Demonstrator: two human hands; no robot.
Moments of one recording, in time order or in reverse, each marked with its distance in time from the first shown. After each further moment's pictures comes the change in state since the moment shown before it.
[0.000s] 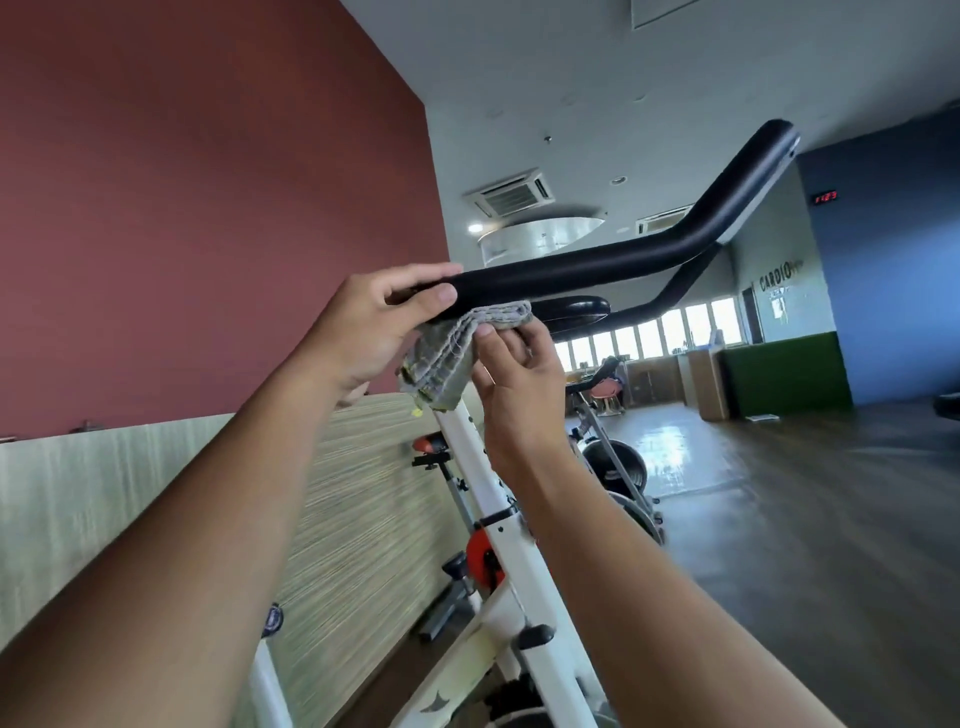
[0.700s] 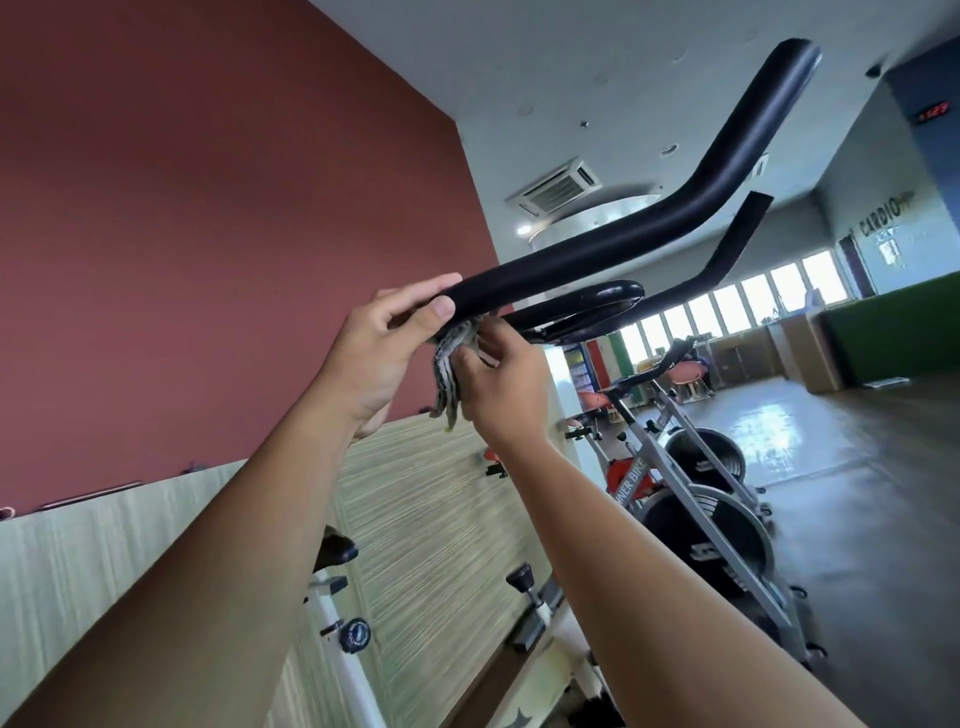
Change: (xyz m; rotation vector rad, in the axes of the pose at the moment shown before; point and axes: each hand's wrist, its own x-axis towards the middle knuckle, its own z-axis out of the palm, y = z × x) left_hand 0.005 -0.015 -0.004 0.033 0.015 -0.028; right_hand 0.036 0.043 0.000 -0.658 0.034 -0.240
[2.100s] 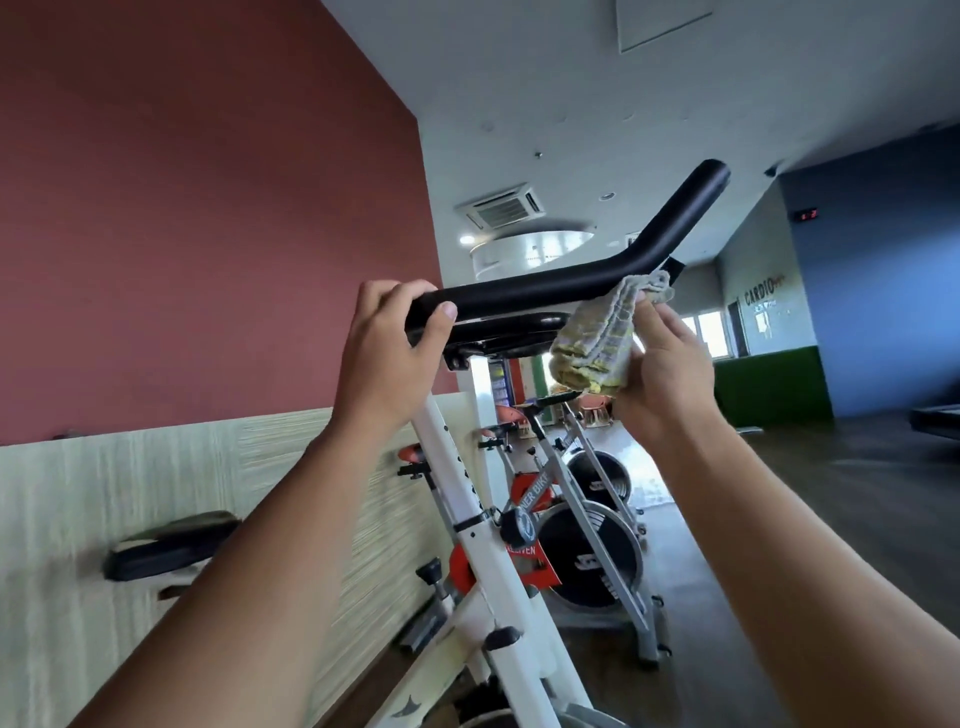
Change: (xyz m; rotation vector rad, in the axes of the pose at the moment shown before) left_hand -0.025 0.023 0.057 0.518 0.385 0.160; right_hand 0.013 -0.085 -0.162 0.563 0.156 0.352
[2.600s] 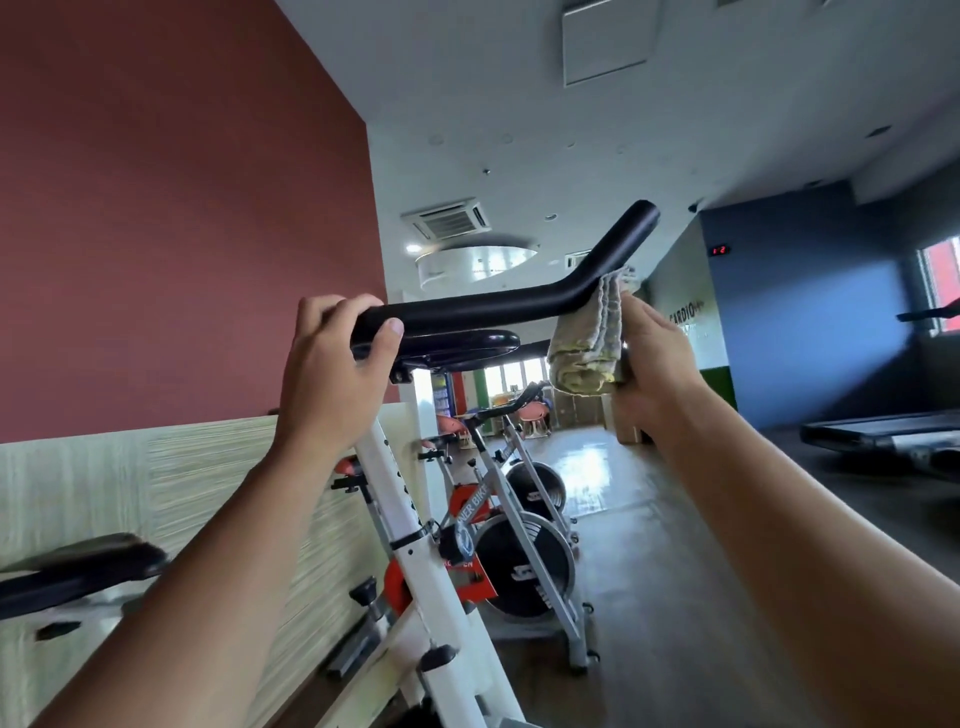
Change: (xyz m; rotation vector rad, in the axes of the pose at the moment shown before) left_hand -0.006 0.006 0.004 -0.041 0.055 -0.013; right_hand 0.021 -0.050 -0.012 -0.322 0.020 -0.013
